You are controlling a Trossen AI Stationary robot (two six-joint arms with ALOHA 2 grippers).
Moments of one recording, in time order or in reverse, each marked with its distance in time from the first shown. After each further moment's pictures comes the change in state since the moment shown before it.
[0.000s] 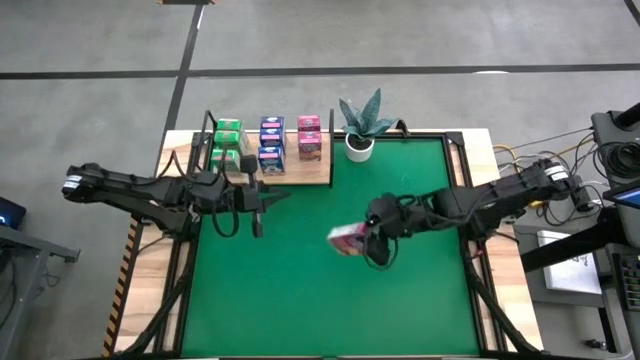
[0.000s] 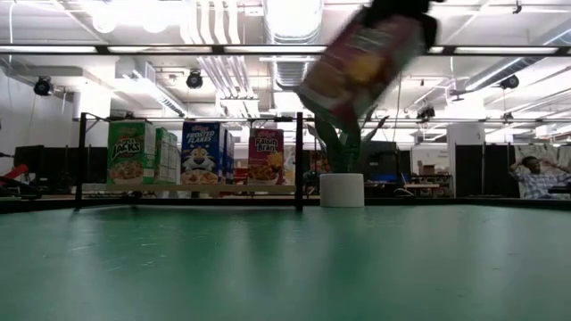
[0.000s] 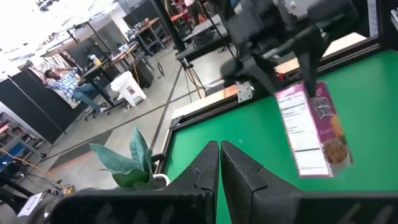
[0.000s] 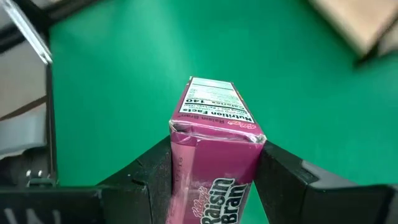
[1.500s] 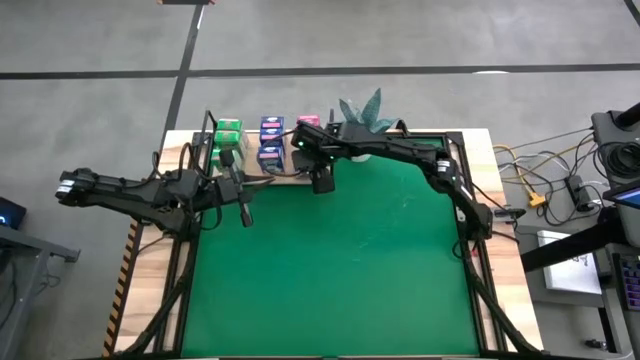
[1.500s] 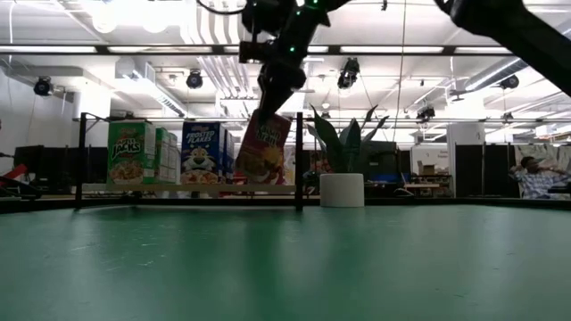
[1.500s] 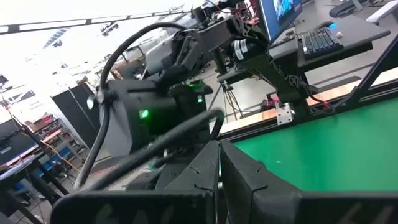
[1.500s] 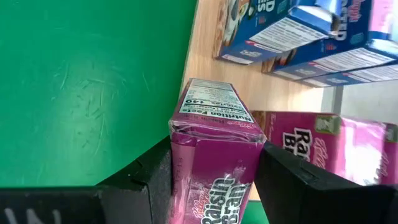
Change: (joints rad) left arm 0.021 -0.189 -0.180 0.196 -0.086 0.042; right arm -0.517 0.889 1.138 -0.516 -0.127 -1.149
